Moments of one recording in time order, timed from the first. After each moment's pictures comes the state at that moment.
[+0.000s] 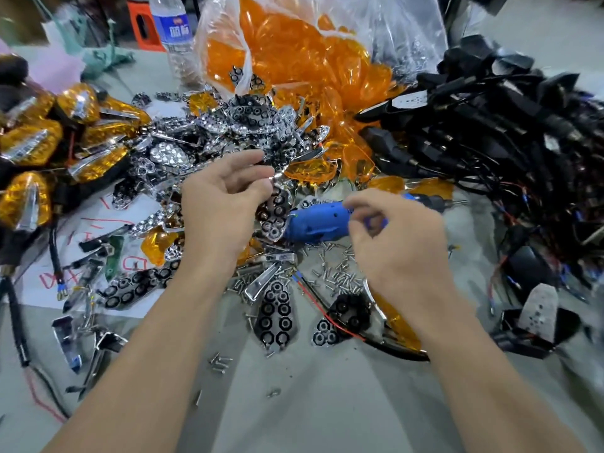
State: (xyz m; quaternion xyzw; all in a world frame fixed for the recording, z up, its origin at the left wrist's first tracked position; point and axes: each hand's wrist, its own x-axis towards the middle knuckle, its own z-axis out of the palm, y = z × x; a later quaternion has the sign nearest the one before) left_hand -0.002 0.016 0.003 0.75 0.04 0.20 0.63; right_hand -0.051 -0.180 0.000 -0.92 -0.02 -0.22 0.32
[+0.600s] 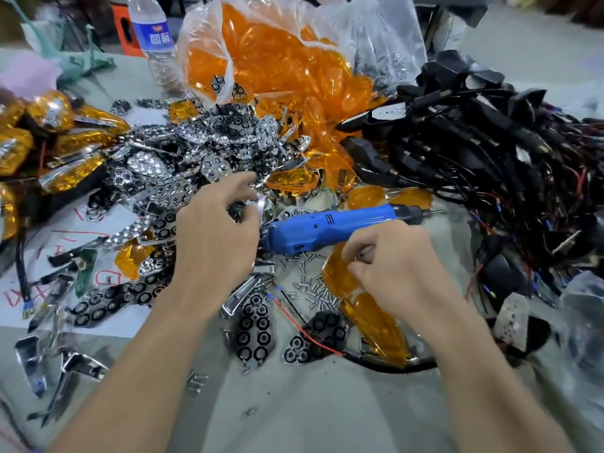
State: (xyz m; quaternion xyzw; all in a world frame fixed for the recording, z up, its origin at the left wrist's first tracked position) left_hand -0.012 0.007 0.002 0.90 -0.02 0.24 0.37; right_hand -0.053 -0.211 0.010 -0.96 0.02 -0.04 0.28
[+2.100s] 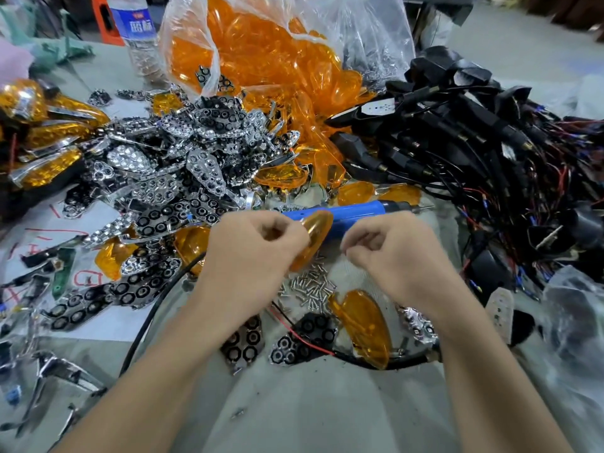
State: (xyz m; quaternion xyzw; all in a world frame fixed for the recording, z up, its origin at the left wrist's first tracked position) left_hand -0.041 -0.028 0.012 0.83 -0.04 0.02 0.55; right_hand -0.051 -0.225 0.020 -0.94 0.01 -0.01 0.35
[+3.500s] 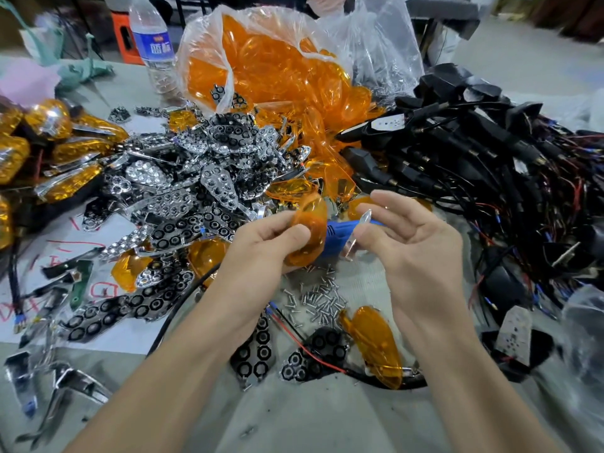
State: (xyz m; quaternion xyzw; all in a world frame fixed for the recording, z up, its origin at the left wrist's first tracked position) left_hand -0.033 -0.025 0.012 0.68 -0.04 -0.09 0.73; right_hand -0.052 -0.201 0.014 -0.65 0.06 -0.18 0.74
